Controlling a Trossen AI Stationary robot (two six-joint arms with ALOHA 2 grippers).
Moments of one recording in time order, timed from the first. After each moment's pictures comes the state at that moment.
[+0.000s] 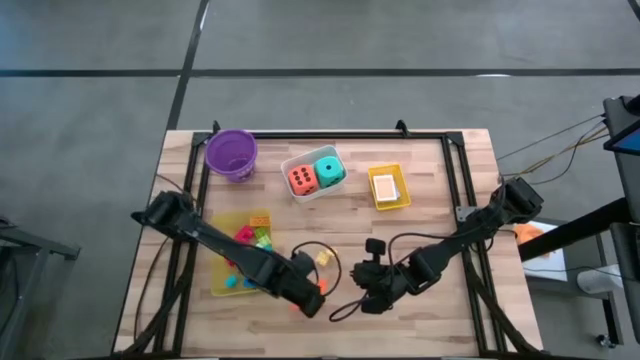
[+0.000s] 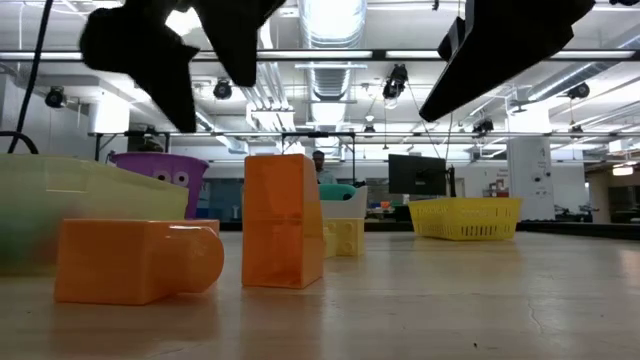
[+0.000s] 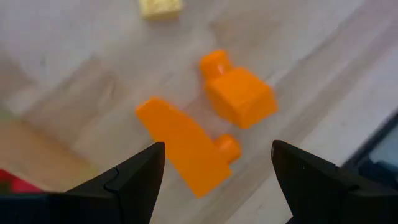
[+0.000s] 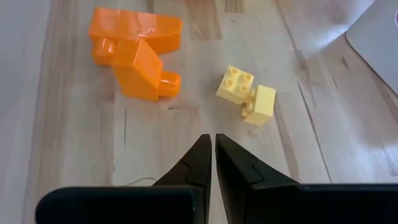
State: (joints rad) left arm -0.50 1.93 1.54 -0.90 -0.11 -1.33; right arm 0.57 1.70 1.11 -0.40 0.51 0.52
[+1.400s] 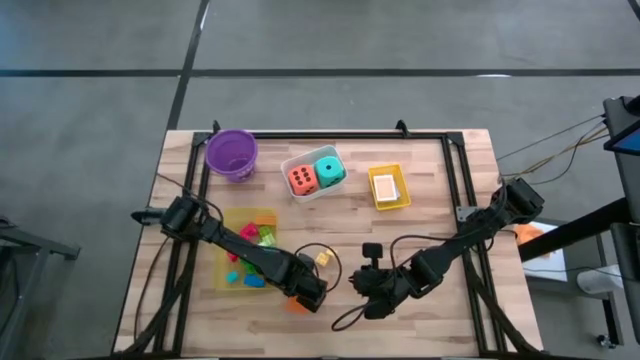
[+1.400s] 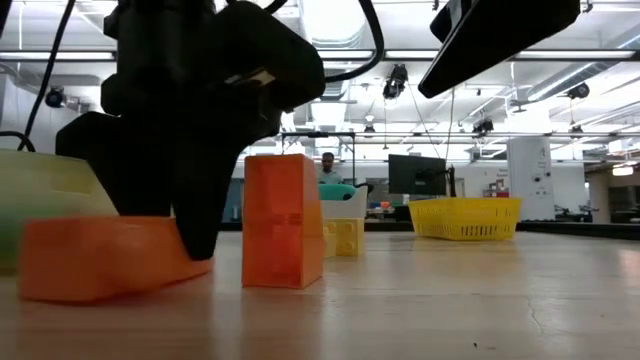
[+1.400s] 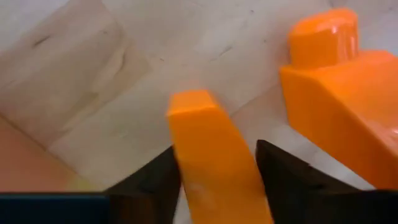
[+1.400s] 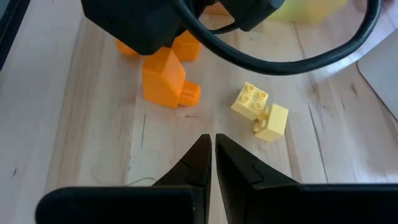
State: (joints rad) left arm -0.43 2.07 1.42 -0.79 0.05 -1.41; right arm 0.59 1.70 1.14 -0.39 0.49 0.41
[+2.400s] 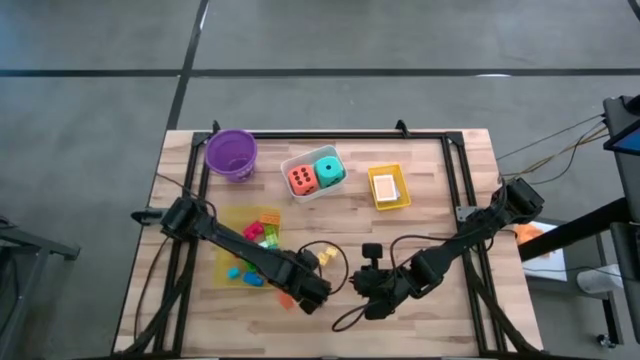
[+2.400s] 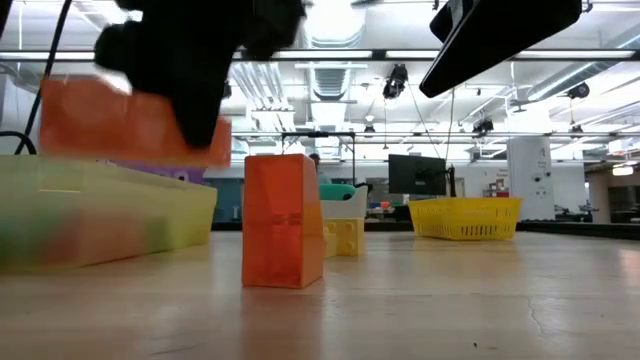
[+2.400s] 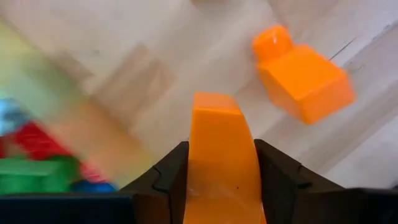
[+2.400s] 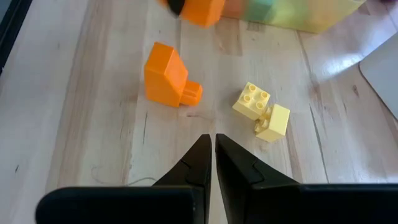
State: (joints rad) left arm -0.44 2.06 1.71 -1.17 -0.03 -1.24; right arm 0.59 1.70 1.14 -0.39 0.49 0.40
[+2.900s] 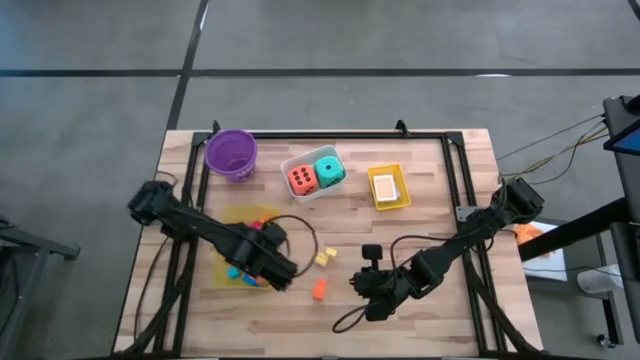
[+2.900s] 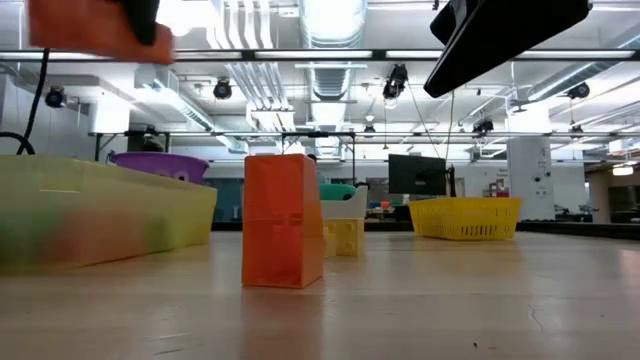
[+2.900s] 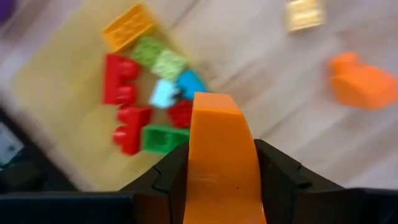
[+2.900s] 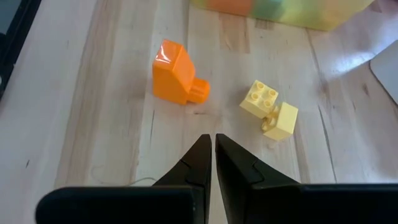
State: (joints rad) left arm -0.45 1.79 1.70 -1.52 -0.19 -1.31; right arm 0.59 1.70 1.14 -0.39 0.46 0.40
